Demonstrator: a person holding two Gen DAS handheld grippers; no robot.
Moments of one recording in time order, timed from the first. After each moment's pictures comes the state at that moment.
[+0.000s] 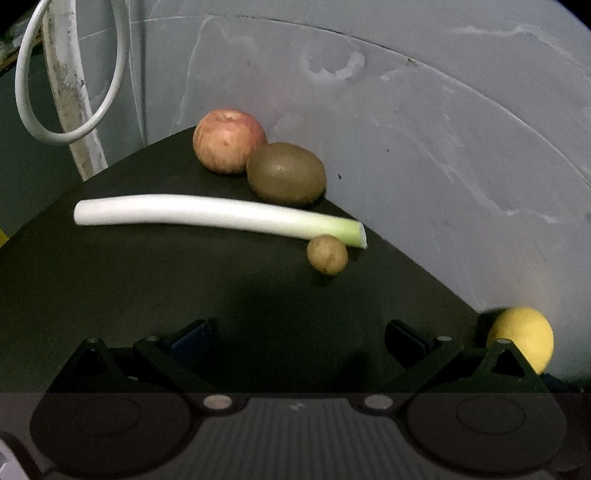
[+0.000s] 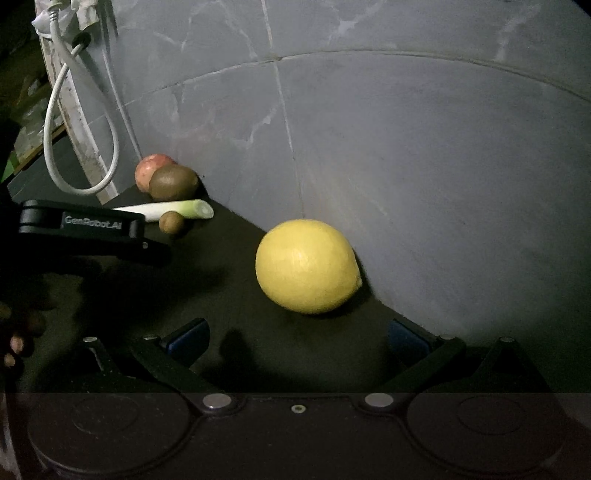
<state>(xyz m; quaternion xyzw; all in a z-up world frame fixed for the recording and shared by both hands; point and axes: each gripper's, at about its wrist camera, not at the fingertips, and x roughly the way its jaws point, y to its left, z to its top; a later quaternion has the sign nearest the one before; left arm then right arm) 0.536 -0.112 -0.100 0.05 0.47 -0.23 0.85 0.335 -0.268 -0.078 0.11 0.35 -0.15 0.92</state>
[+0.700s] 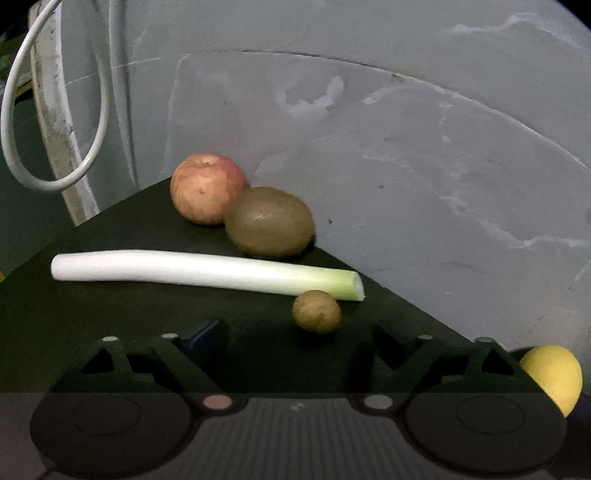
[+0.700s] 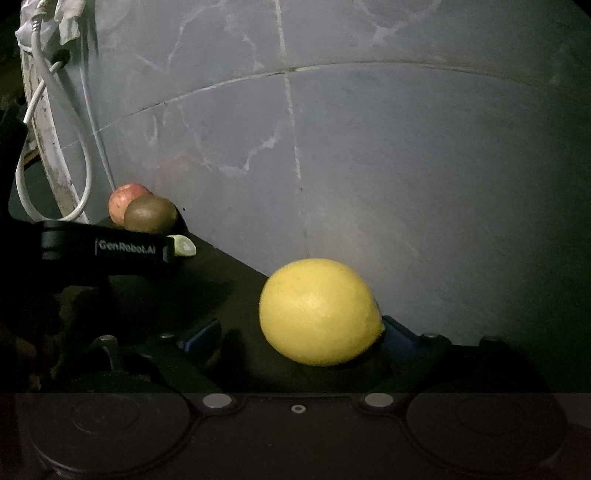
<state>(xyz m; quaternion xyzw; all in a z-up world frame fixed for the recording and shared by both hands) 0.547 -0.138 -0.114 0.06 0.39 -0.24 0.89 0.364 -0.255 -0.089 0.10 0.30 -0.21 0.93</state>
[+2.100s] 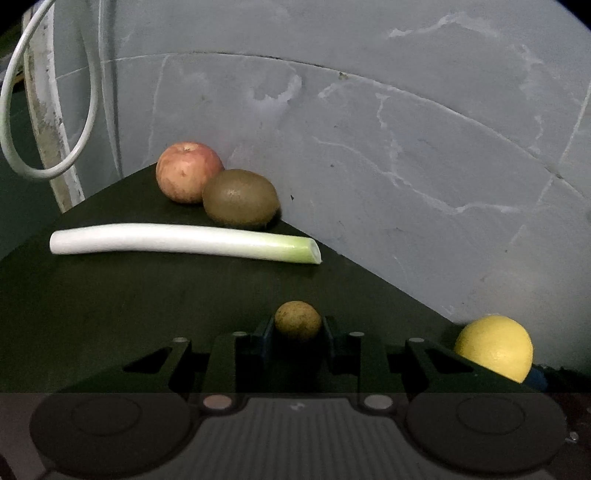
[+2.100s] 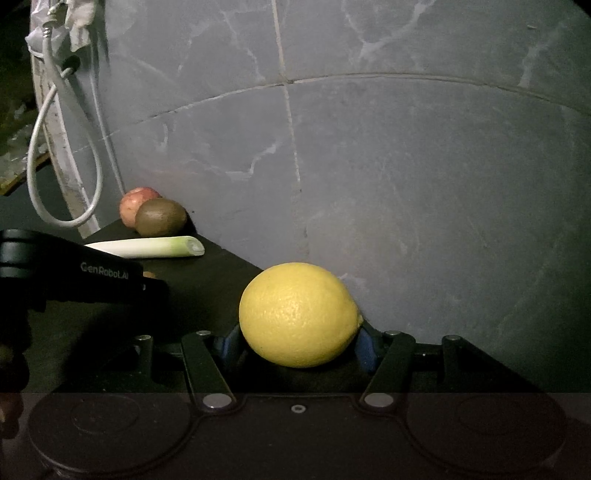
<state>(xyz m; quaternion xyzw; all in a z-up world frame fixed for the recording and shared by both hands) 0.504 -0.128 -0.099 0.05 0.41 -0.27 0.87 0.344 -0.254 -0.084 0.10 0.29 -0.19 0.93</state>
